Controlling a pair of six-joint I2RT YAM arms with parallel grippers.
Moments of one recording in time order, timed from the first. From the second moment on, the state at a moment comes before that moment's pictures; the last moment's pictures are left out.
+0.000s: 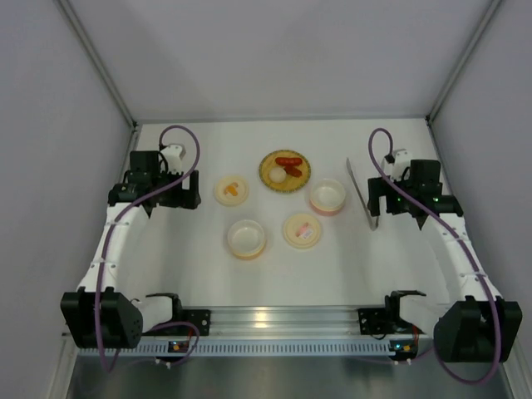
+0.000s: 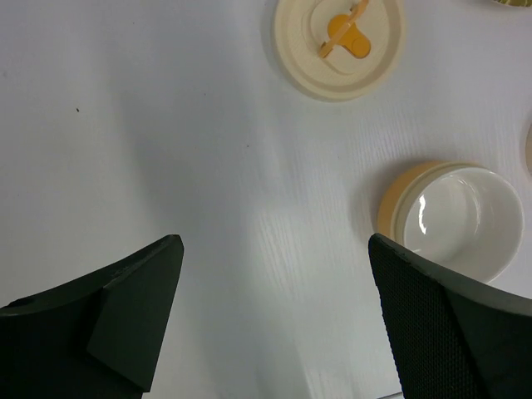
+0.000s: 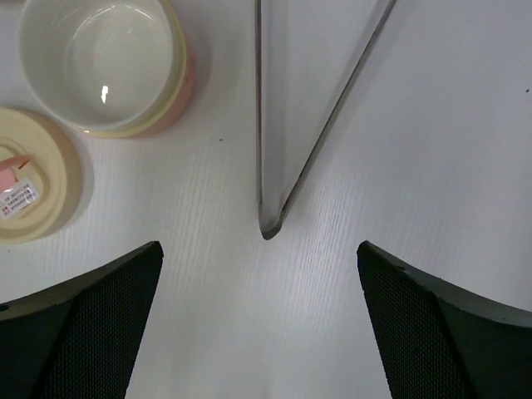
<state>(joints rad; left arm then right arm) -0.01 1.20 1.09 -0.74 0.22 0.10 -0.01 1.08 0.91 -0.63 -0.17 -0.16</state>
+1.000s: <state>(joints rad) -0.01 1.20 1.09 -0.74 0.19 0.10 -0.03 1.45 0.96 -0.61 -0.05 -0.09</state>
